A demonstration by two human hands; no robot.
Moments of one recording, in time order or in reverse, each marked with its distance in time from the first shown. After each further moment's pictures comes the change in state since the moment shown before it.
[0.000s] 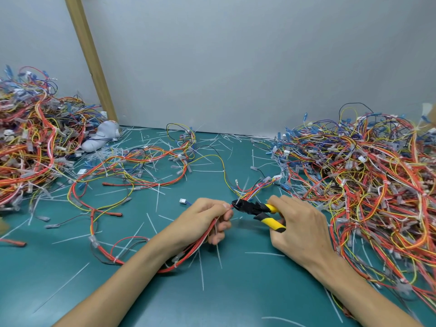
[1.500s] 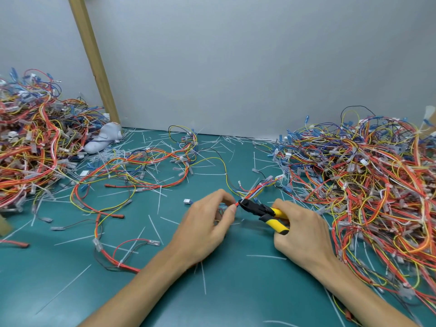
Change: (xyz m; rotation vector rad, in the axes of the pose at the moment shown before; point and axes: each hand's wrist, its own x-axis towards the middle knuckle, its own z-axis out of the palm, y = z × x) left_hand -0.009 -0.005 0.013 0.862 0.453 0.436; right_hand -0.002 0.005 0.006 0.072 -0.095 0.139
